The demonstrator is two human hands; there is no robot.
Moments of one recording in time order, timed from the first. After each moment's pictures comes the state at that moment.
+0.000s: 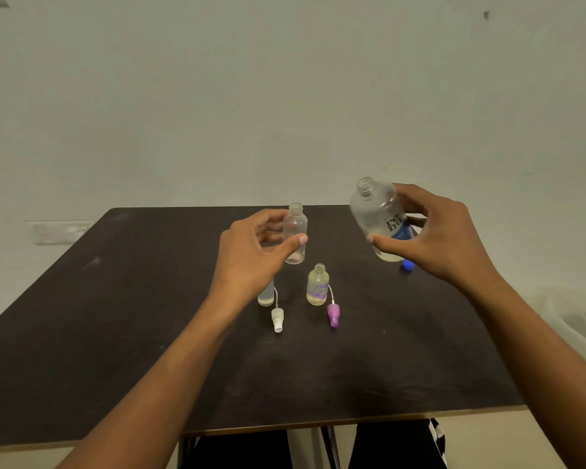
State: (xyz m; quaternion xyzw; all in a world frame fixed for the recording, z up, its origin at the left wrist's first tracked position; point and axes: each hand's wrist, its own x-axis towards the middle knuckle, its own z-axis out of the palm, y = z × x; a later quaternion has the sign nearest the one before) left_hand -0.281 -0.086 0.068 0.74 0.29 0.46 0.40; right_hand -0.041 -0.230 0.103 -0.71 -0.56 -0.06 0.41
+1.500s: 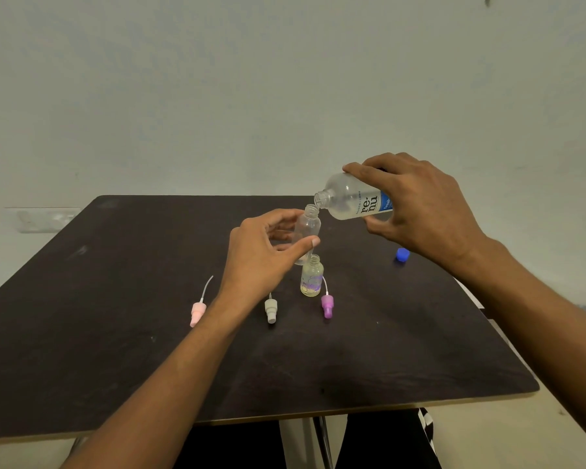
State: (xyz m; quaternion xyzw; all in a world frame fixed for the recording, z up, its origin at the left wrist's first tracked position) left_hand -0.268 -0.098 0.058 0.75 0.27 0.44 0.40; right_hand -0.047 -0.208 0.130 -0.67 -0.65 -0.32 0.15
